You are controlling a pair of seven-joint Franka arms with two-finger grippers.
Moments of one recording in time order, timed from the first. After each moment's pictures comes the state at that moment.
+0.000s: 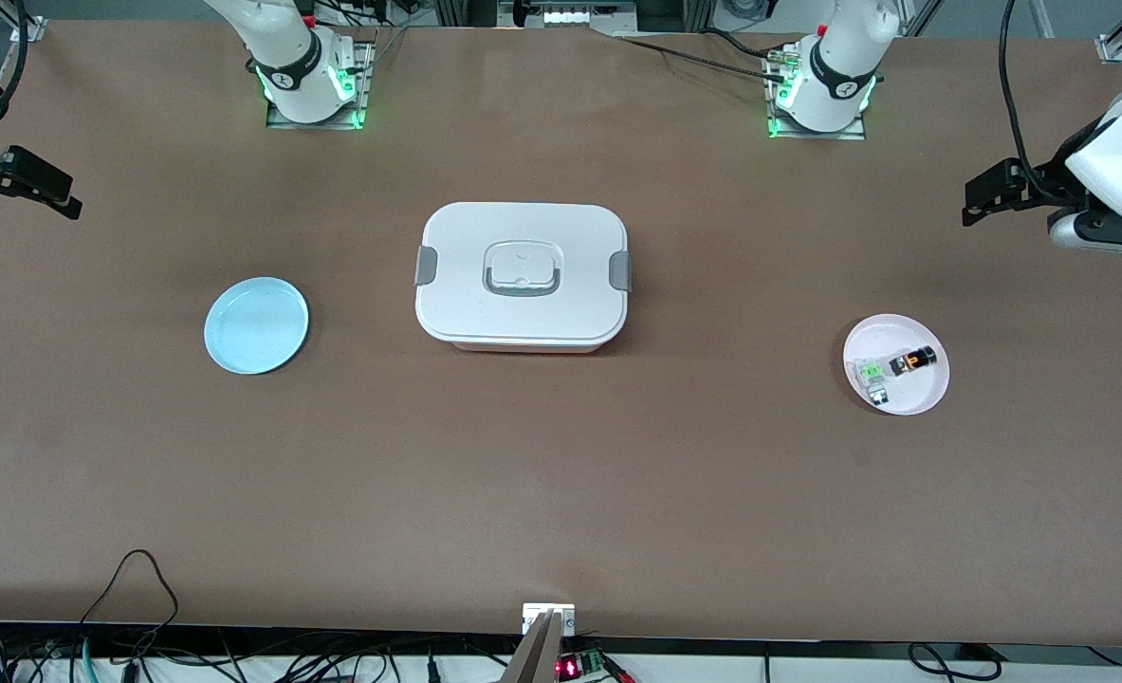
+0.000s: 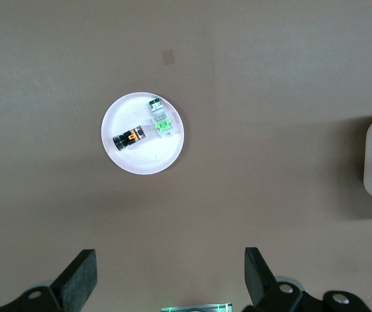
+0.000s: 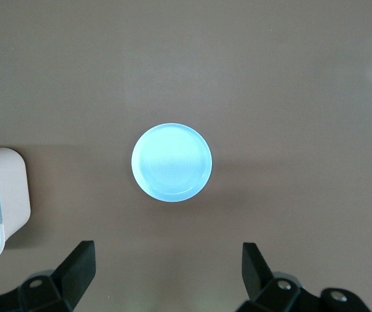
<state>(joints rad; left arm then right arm) -0.09 0.01 0.05 -1.57 -0.01 1.48 0.04 -0.01 -0.05 -0.05 -1.63 -0.02 1.57 -0.03</state>
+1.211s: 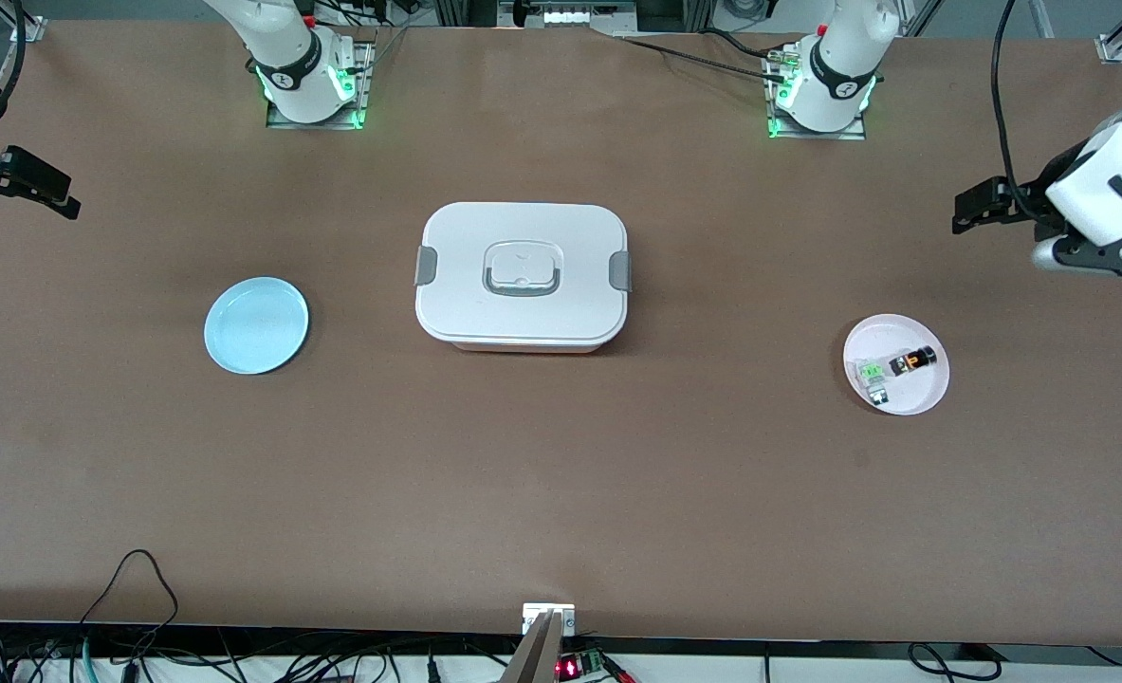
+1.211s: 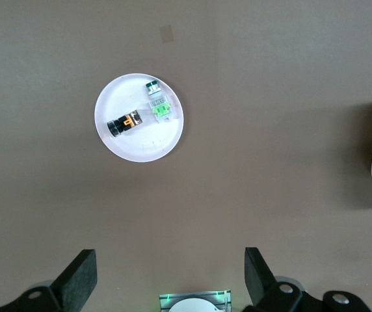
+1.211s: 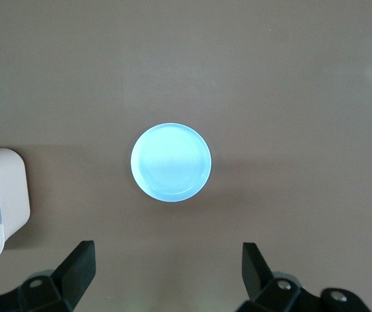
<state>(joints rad) -0.09 0.07 0.05 -1.56 -0.01 1.45 0.04 -0.01 -0.05 -0.06 -1.63 -0.02 1.57 -0.03</state>
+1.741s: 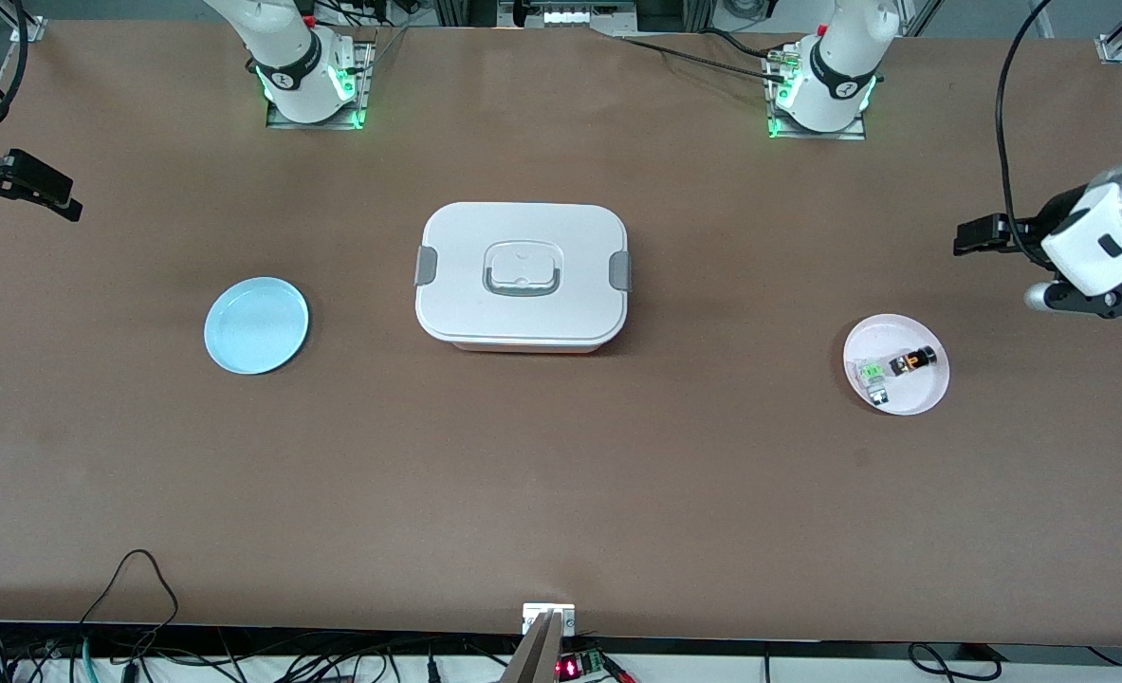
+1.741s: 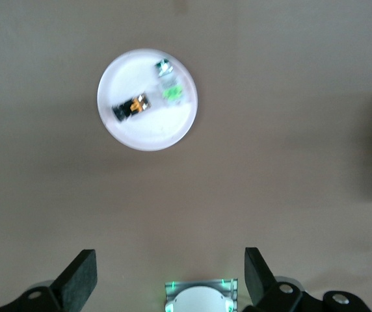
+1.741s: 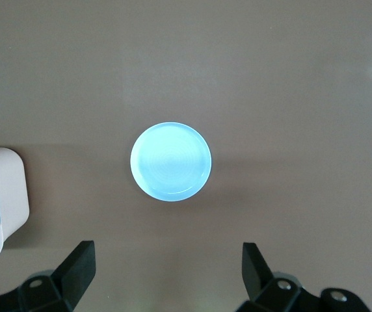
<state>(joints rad) -0.01 0.16 0.06 -1.58 -0.01 1.43 0.09 -0.01 -0.04 -0.06 -1.63 -0.02 1.57 -0.03</state>
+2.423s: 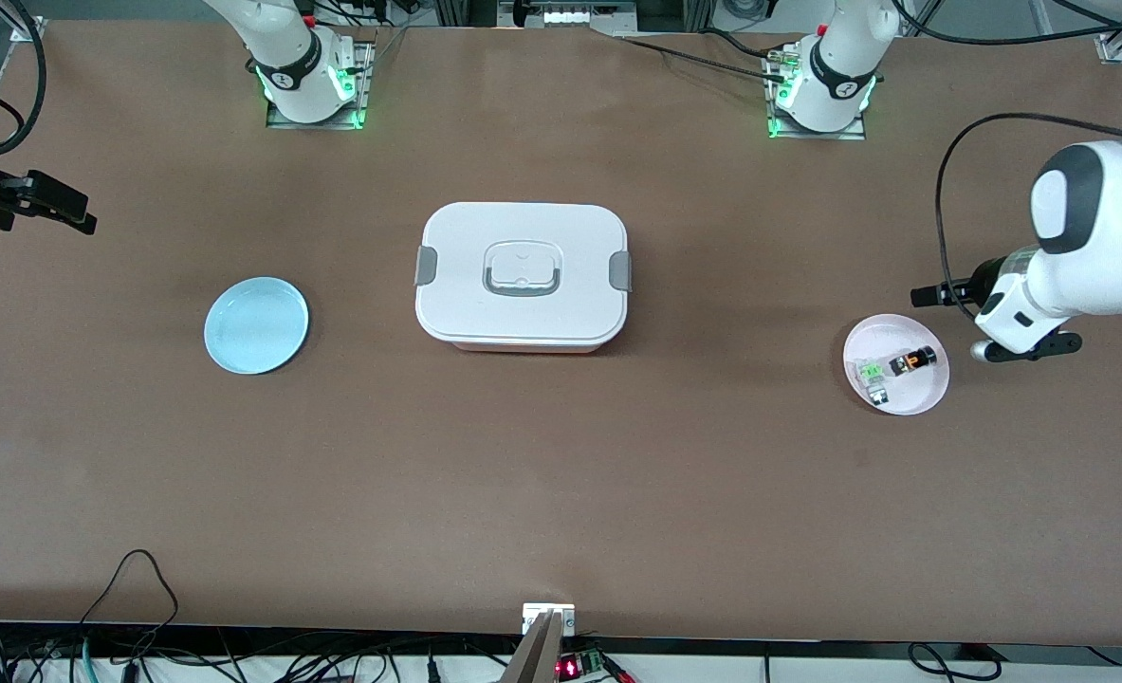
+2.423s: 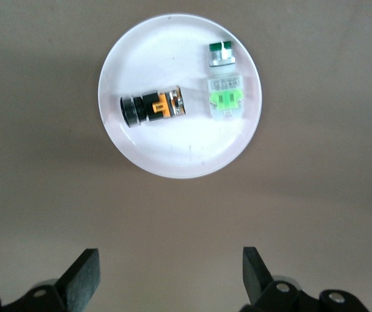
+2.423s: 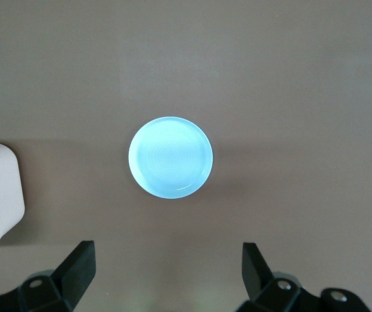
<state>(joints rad) 0.05 0.21 0.06 -2.00 -0.01 1.95 -0.05 -0.01 0.00 -0.06 -1.63 -0.02 1.57 -0.03</state>
